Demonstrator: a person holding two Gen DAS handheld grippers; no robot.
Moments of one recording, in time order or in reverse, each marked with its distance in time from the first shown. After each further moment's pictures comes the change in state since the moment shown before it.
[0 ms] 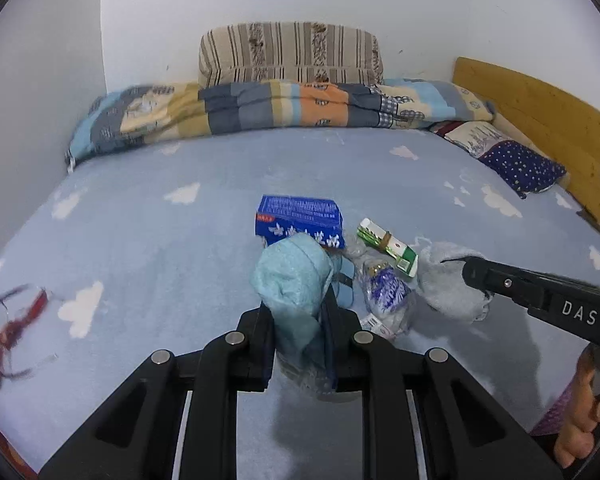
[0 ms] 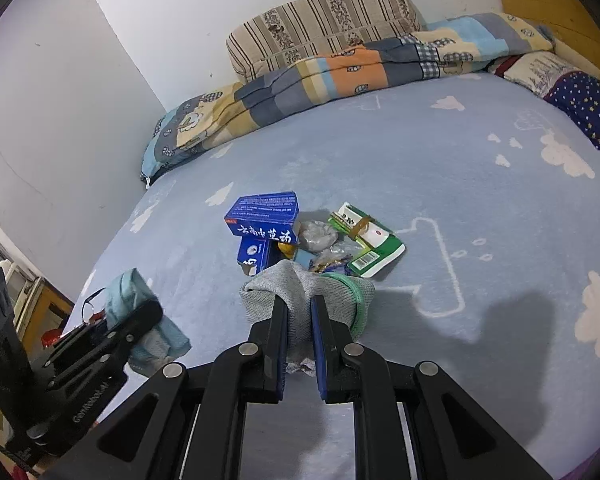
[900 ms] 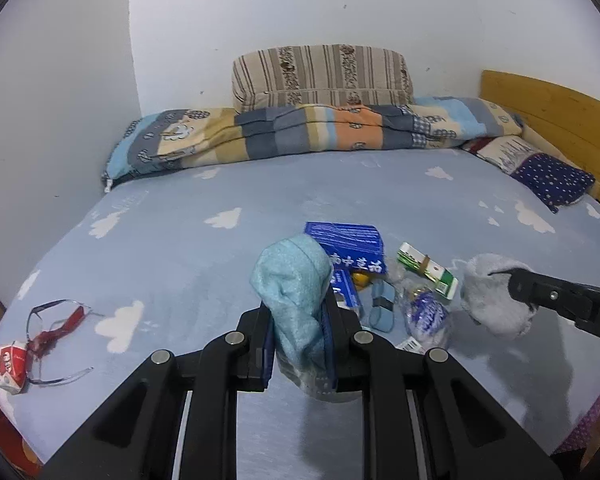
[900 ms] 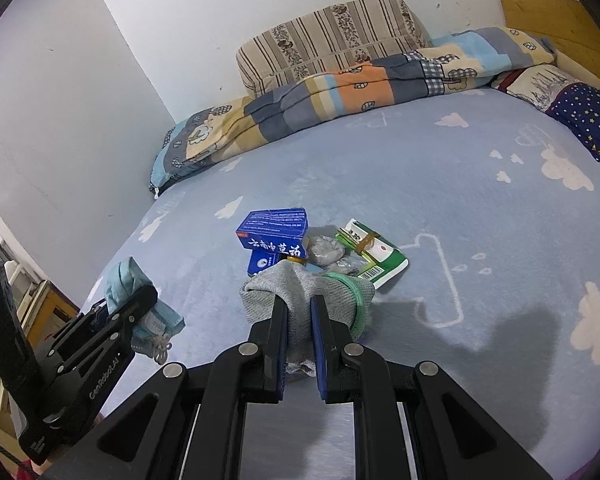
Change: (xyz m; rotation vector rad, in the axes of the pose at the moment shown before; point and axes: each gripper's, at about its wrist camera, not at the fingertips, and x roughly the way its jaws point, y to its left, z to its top) left arm -0.006 0.015 0.007 -0.014 -0.078 0.138; right arm -0.013 0.005 -0.001 -0.010 -0.054 0.023
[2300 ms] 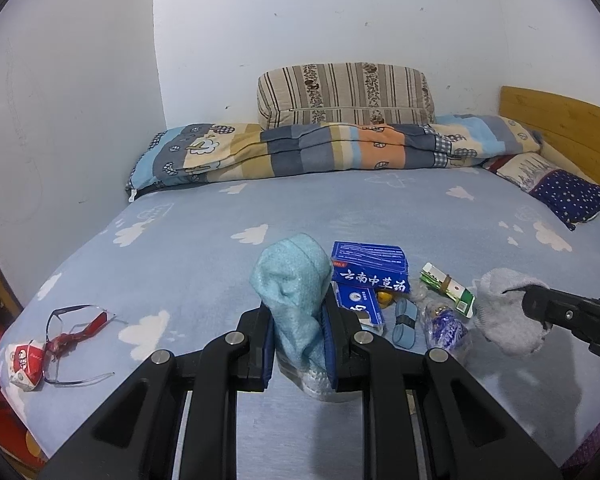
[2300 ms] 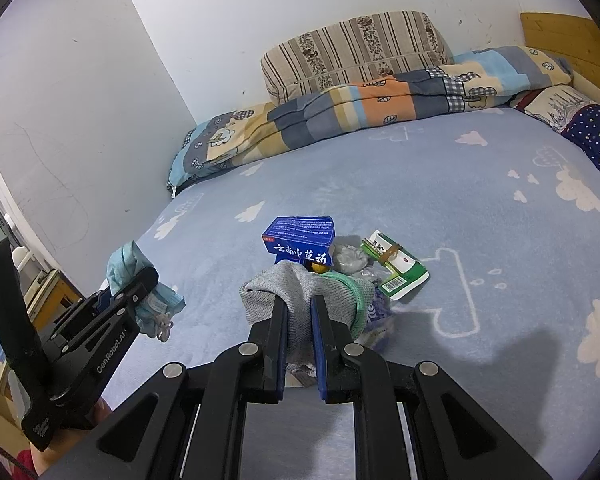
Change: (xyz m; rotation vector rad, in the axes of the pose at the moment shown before) left arm -0.011 0.010 0.003 -0.027 -0.061 0.071; right arm -0.004 0.019 -0.002 -0.058 -0.030 0.039
